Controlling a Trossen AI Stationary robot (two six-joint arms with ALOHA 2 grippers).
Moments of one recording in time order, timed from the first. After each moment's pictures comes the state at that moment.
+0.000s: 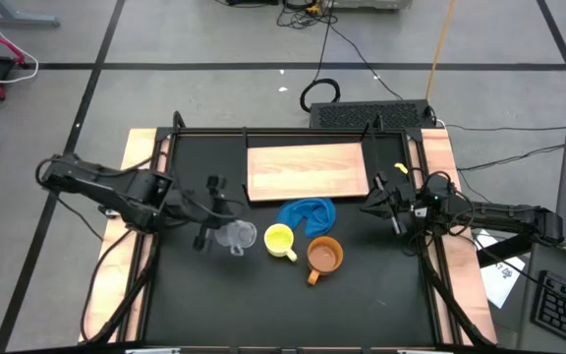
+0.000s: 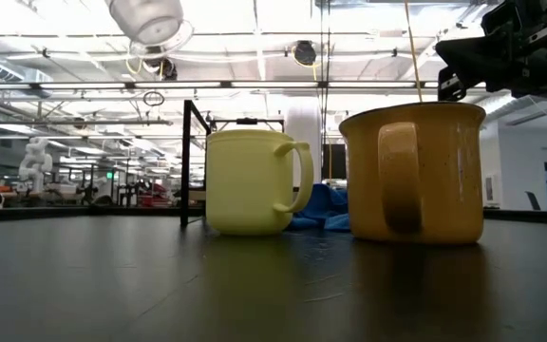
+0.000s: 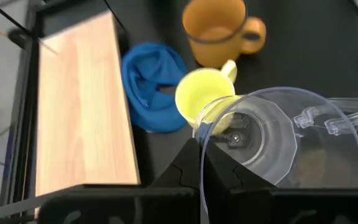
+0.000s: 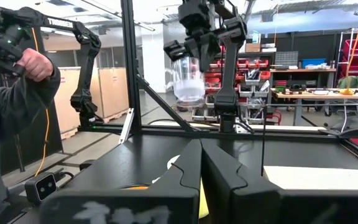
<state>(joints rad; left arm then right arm) -0.27 1.19 1.25 -0.88 -0.21 0.08 -0.31 0.43 0.02 0.59 -0.55 0.12</state>
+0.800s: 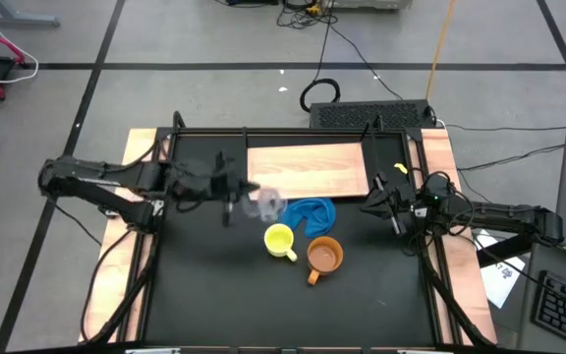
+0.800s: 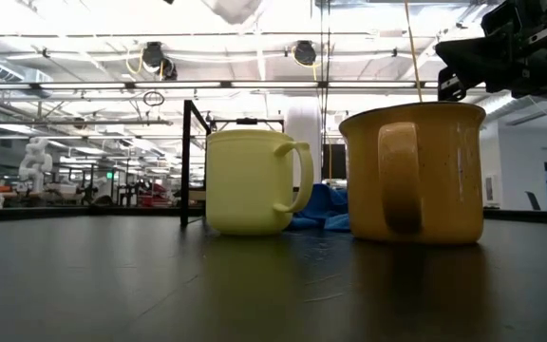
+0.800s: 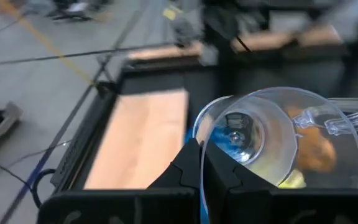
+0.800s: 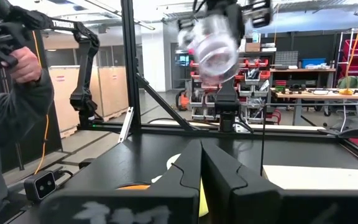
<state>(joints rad) -0.09 1.18 1.17 -0.42 -0.29 0.04 -0.31 0.43 0.02 0.58 -0.55 0.11</state>
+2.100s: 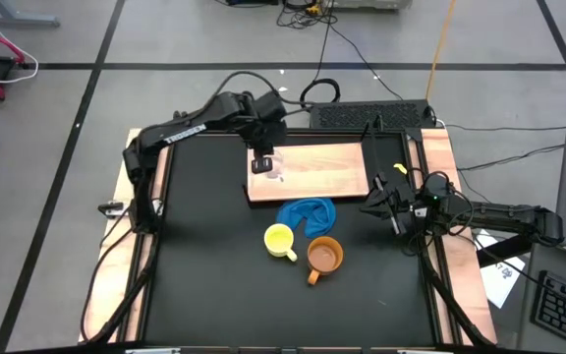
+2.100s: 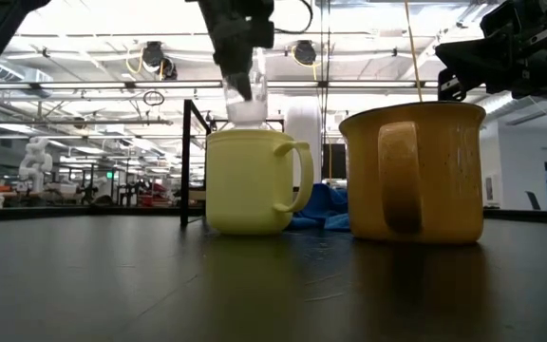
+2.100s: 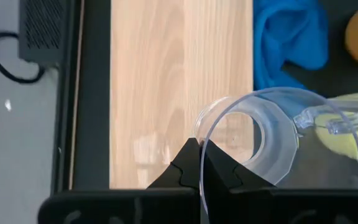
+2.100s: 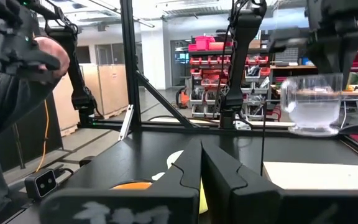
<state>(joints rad) 0.42 1.91 2.00 -1.27 0.09 0.34 -0.31 0.43 0.02 0.57 -0.55 0.11</state>
